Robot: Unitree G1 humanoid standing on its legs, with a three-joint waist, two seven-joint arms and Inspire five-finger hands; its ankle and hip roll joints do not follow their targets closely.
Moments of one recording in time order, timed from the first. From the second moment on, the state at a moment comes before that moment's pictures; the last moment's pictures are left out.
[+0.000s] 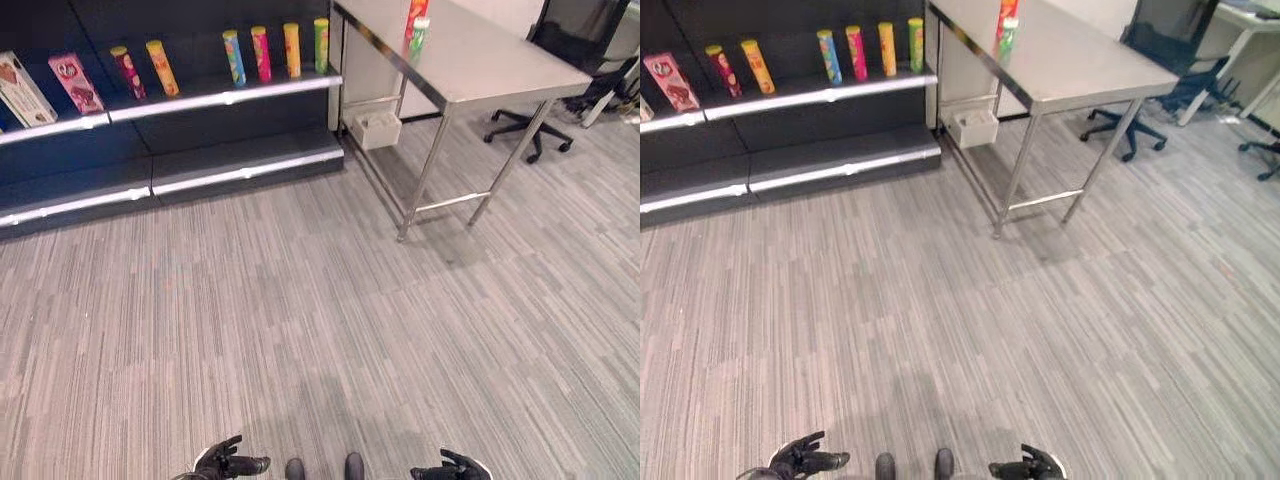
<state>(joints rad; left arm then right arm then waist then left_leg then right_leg) -0.01 0.23 -0.12 1.14 -0.31 -0.02 -0.01 -0.03 -0.27 0.13 1.17 0.29 -0.01 -0.05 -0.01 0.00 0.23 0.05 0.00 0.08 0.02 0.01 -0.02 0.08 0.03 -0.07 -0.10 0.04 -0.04</state>
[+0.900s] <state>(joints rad) -0.13 0.29 -0.14 1.18 -0.27 -0.04 0.00 -0.10 -0.35 0.15 1.08 0.25 -0.03 -0.05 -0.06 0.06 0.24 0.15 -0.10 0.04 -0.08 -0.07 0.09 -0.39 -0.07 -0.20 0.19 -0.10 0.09</state>
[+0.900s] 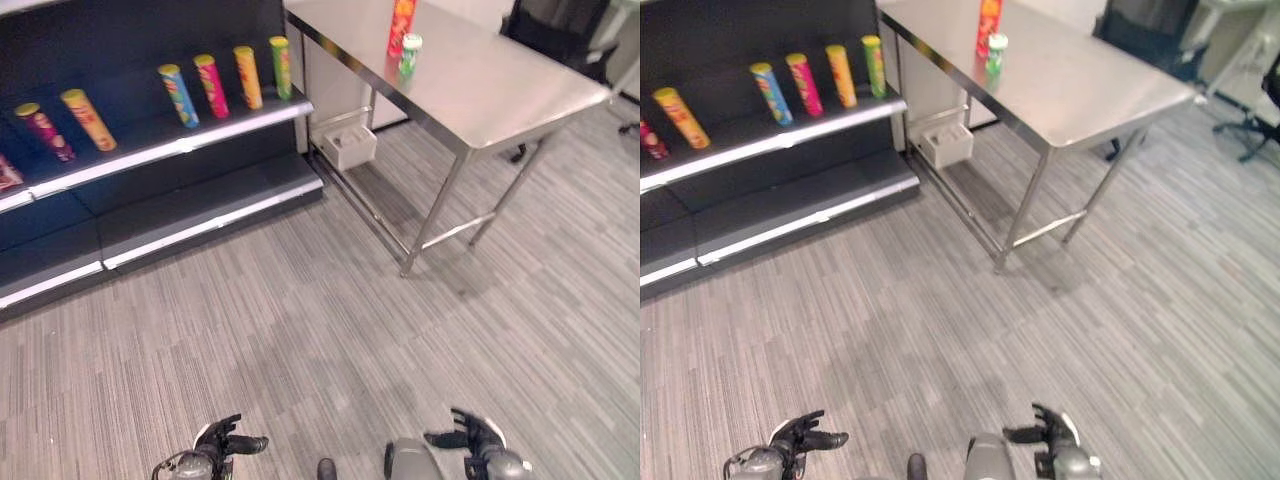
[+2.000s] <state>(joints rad) -0.08 0.29 -0.15 1.17 -0.23 -0.06 0.00 -0.08 -0.29 0.15 1.16 0.25 -0.02 -0.05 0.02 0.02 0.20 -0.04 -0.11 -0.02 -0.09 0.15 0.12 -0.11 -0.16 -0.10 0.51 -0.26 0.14</state>
